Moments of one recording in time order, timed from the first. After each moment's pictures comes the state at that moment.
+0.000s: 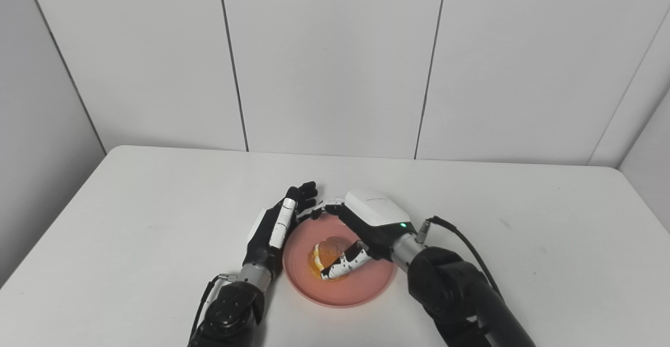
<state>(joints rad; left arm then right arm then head) -0.49 -0.08 -0.08 0.47 -0.03 -0.03 0.00 -0.60 -0.30 0.41 -0.02 -0.70 0.12 0.42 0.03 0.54</state>
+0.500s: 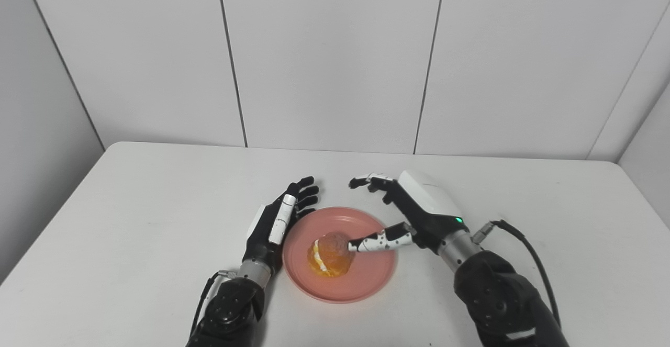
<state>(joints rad) -0.47 -0.10 -0.06 0.46 -0.01 -0.07 0.06 -0.45 -0.24 0.16 -0.06 -0.49 0.09 0.23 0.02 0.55</state>
